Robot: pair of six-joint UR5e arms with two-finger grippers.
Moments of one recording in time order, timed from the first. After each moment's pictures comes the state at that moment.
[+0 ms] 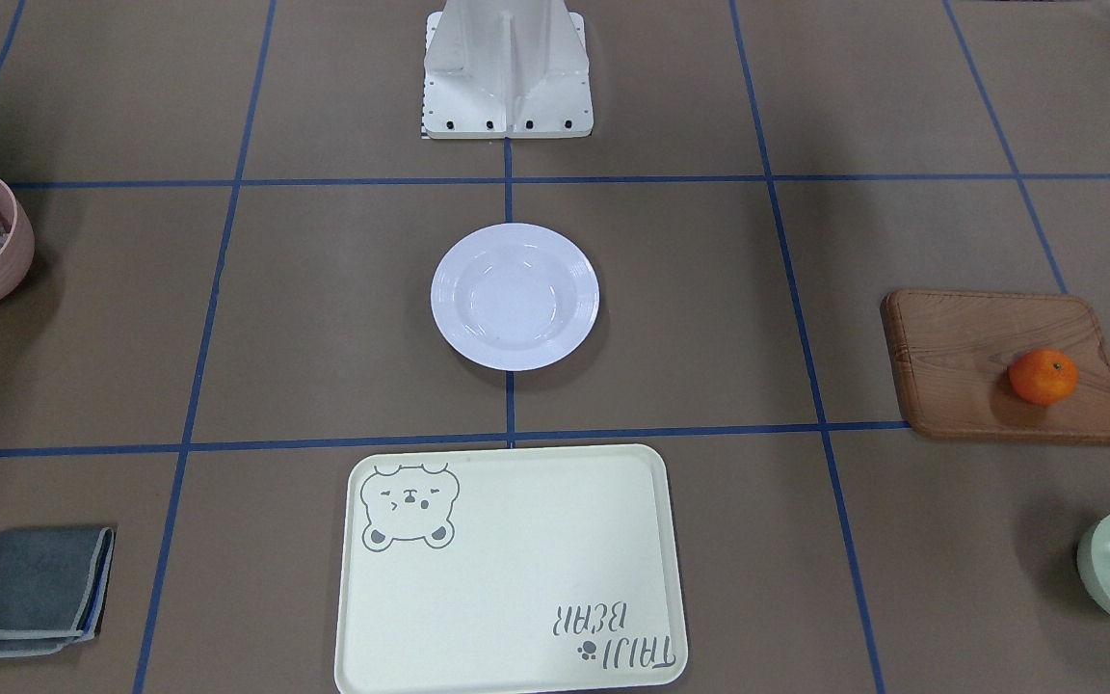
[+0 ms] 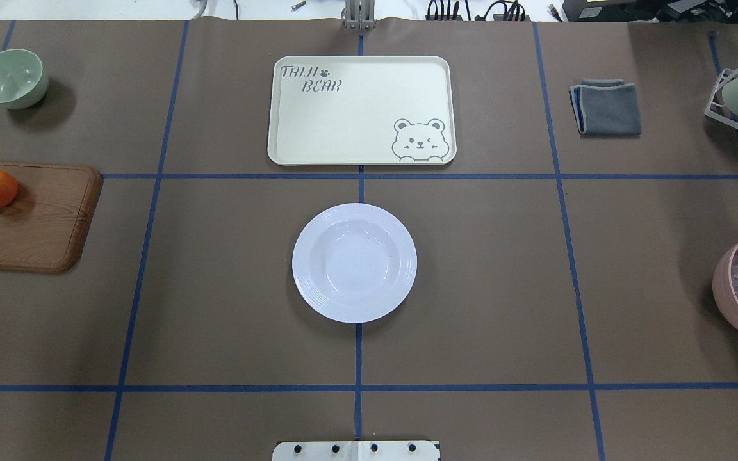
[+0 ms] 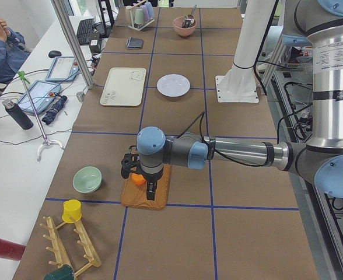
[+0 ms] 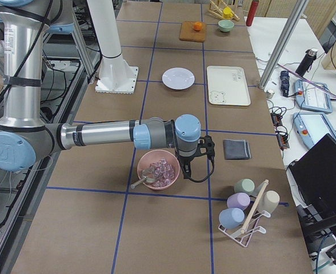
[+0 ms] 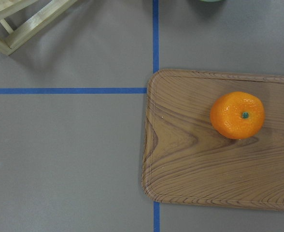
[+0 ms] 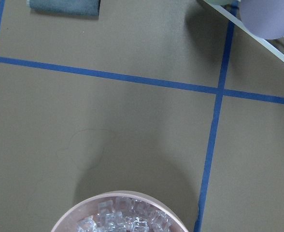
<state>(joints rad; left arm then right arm) -1.51 -1.47 -1.76 -1.63 -2.35 -0.11 1.52 -1.68 1.80 -1.57 2.46 -0.03</state>
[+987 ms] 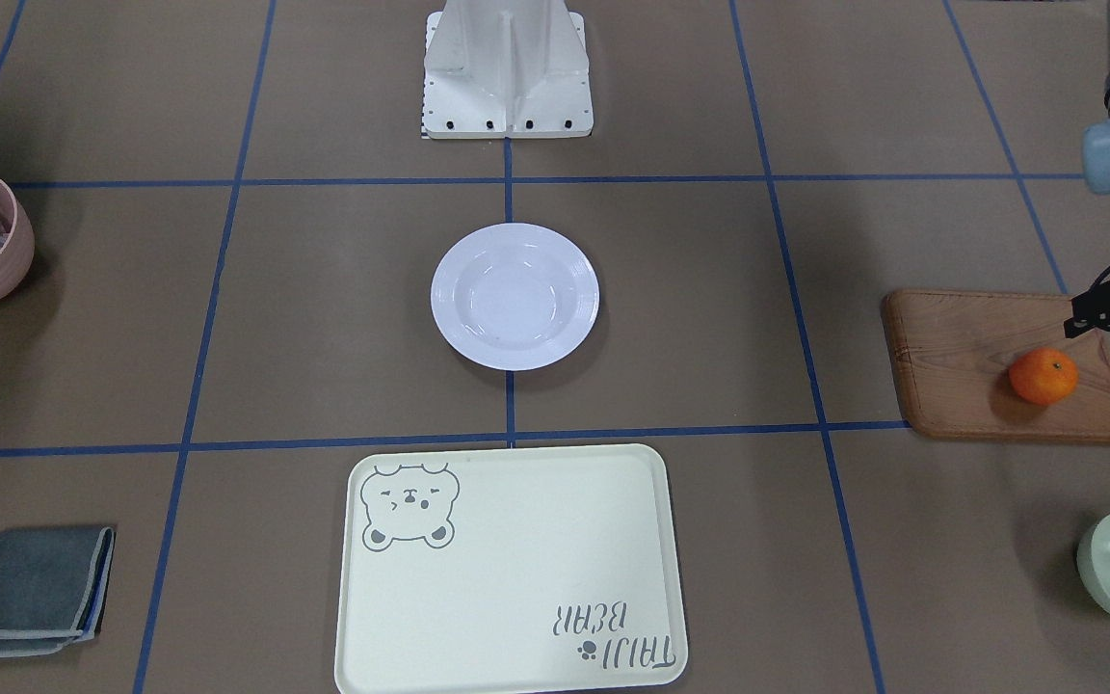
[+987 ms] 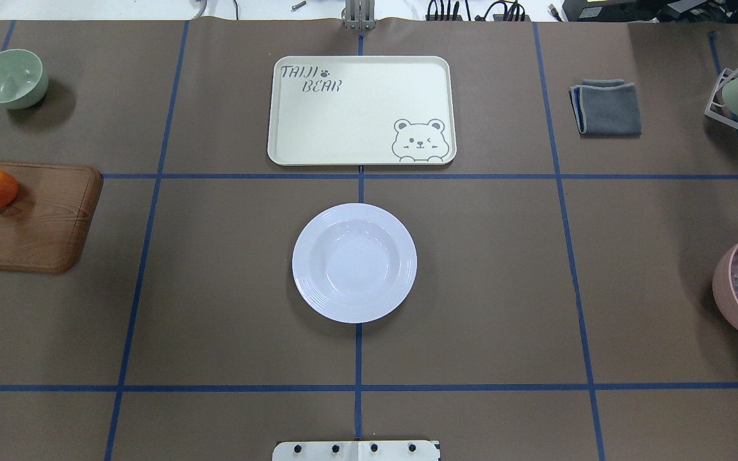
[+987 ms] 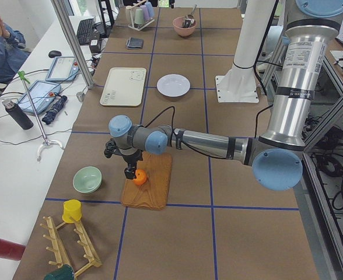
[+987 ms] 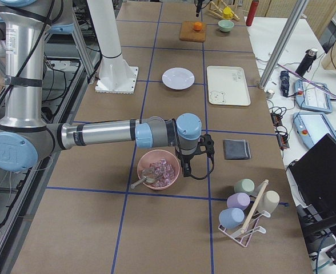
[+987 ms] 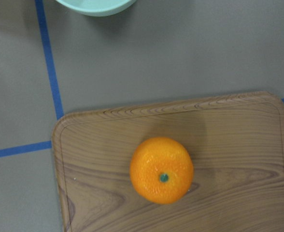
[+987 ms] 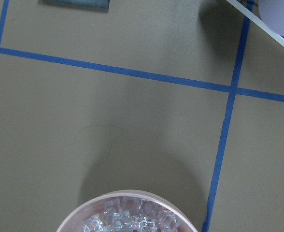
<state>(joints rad) -1.28 -1.74 -1.50 -1.68 -2.34 -0.15 1.49 -1.68 1.81 -1.57 2.45 -0.03</state>
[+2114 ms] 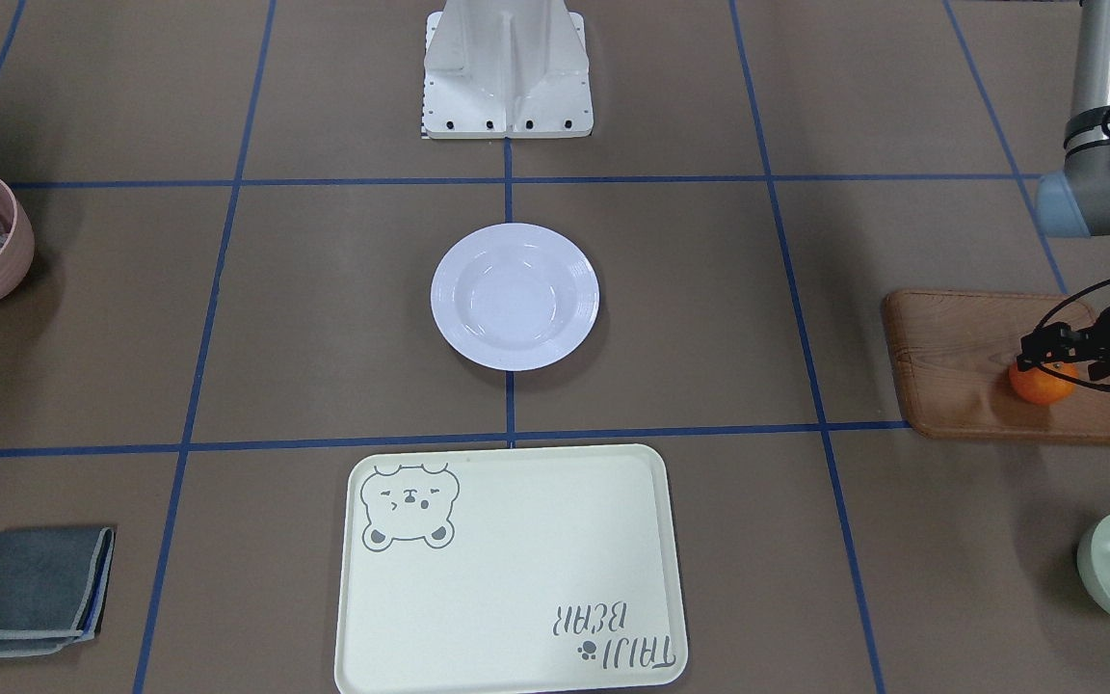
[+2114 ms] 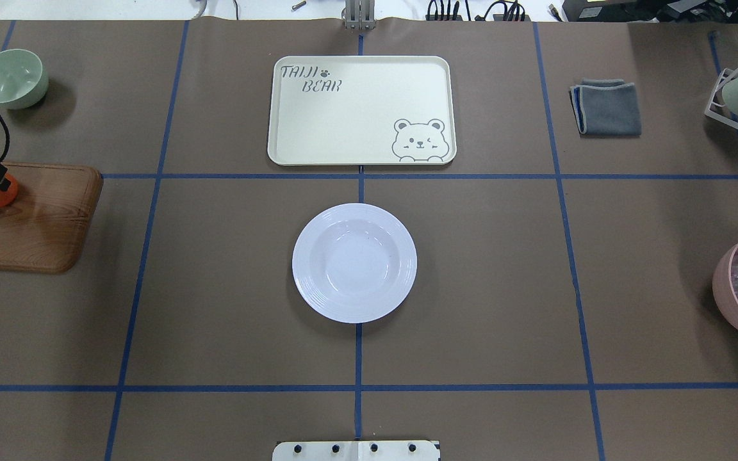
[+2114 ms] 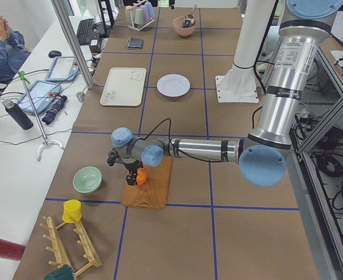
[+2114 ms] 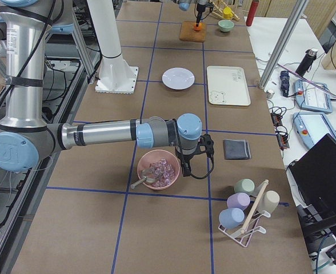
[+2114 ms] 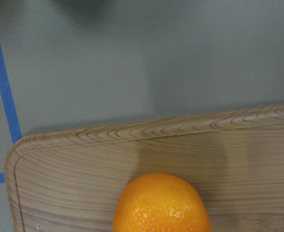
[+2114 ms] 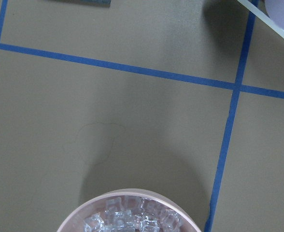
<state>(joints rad) -1.19 -1.78 -1.32 -1.88 -2.30 -0.27 1.47 -1.68 1.80 -1.57 2.45 -0.03</state>
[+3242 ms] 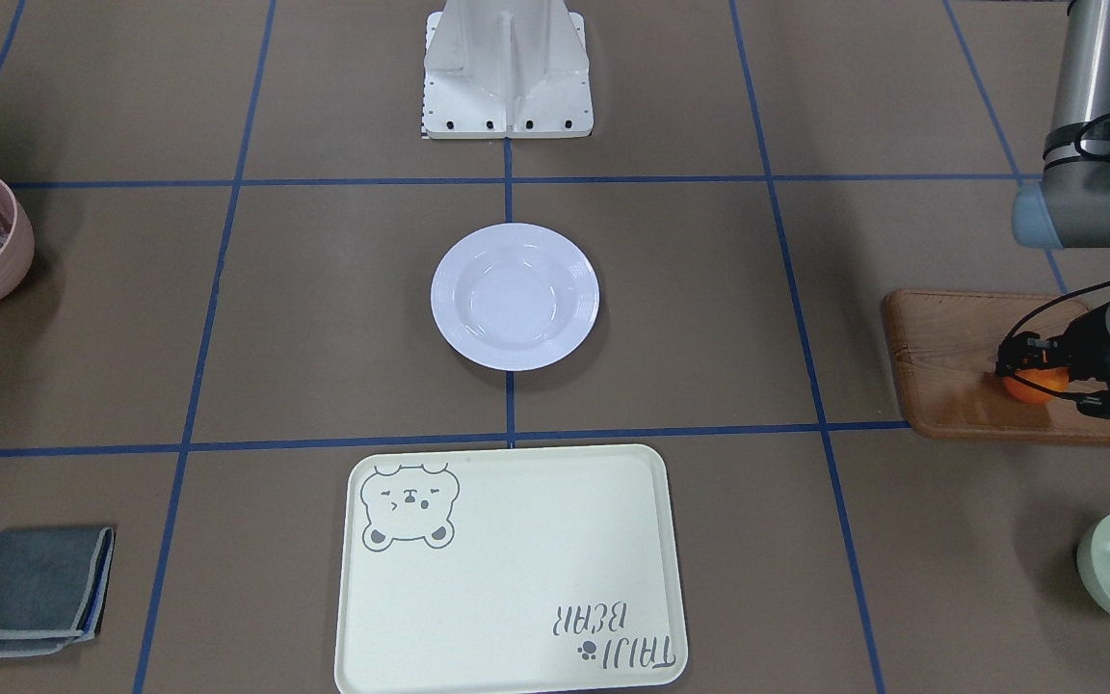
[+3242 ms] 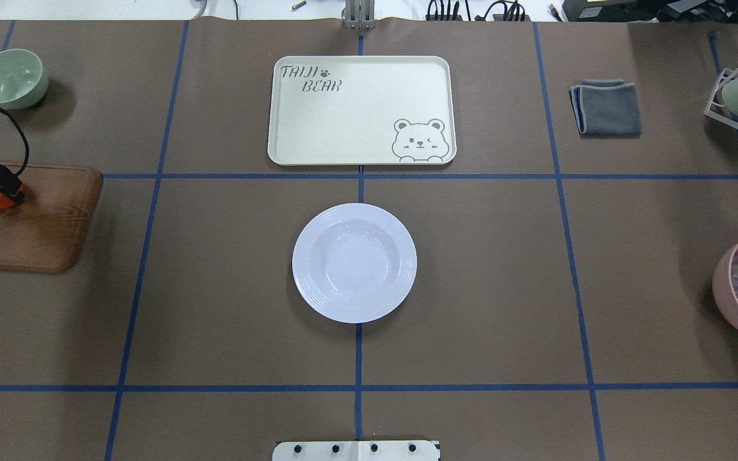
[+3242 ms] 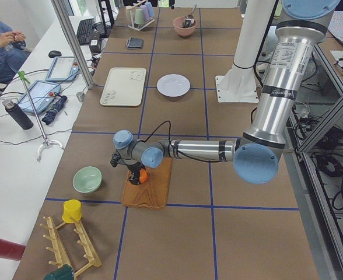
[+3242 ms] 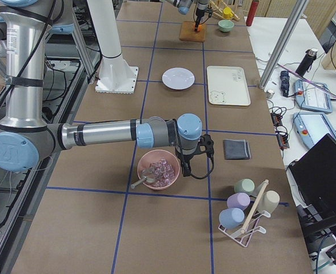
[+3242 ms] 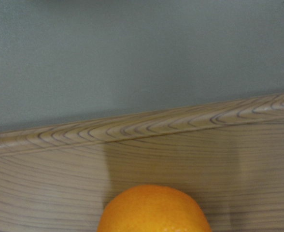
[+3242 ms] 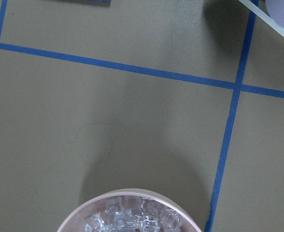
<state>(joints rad) -1.15 -1.80 -1.27 -1.90 -2.30 -0.27 1.47 -1.68 1.80 -1.57 2.45 -0.03</state>
